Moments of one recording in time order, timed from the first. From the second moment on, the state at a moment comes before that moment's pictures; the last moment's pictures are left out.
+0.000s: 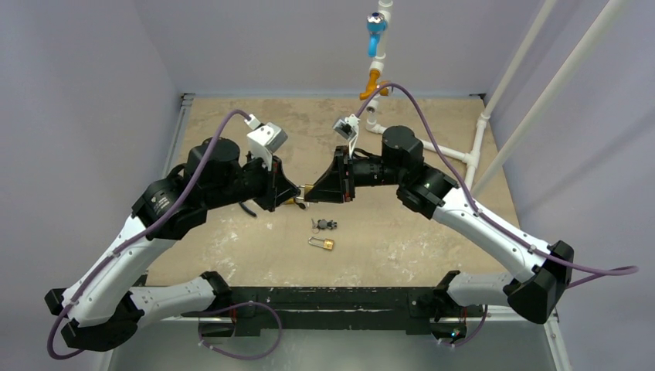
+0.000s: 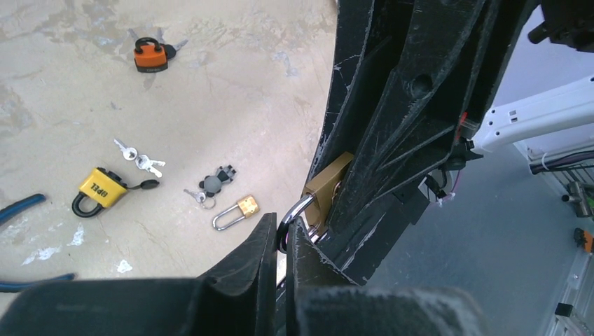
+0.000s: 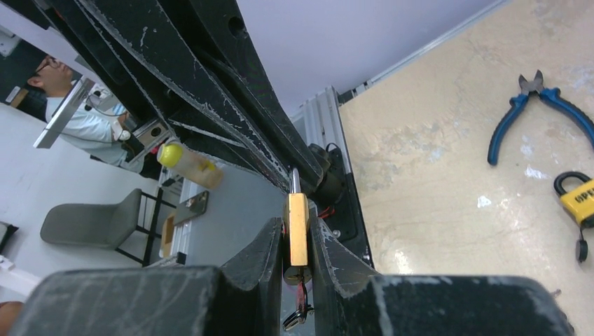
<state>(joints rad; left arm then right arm) -0.83 1.02 1.44 -0.89 0.17 -0.34 0.80 1.26 1.20 -0.10 -0.73 0.56</state>
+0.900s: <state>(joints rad) -0.71 0.92 1.41 -0.70 0.44 -0.38 0.57 1.08 0.88 0.45 -0.83 0.71</state>
